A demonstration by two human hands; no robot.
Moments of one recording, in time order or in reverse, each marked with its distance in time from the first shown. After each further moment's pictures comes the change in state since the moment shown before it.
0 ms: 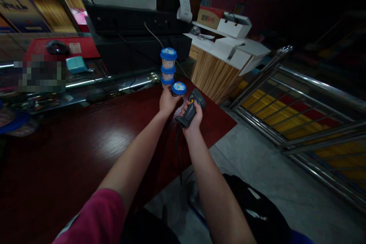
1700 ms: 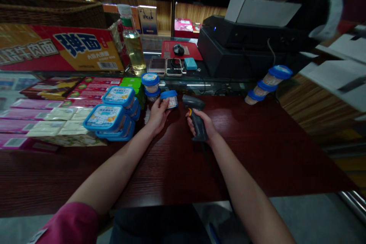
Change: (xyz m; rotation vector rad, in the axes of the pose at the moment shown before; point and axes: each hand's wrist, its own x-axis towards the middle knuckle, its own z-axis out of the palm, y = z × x) left_hand -0.140 -0.020 -0.358 -0.717 0.451 -0.335; right_hand -0.088 0.172 0.134 -0.553 -0.606 0.749
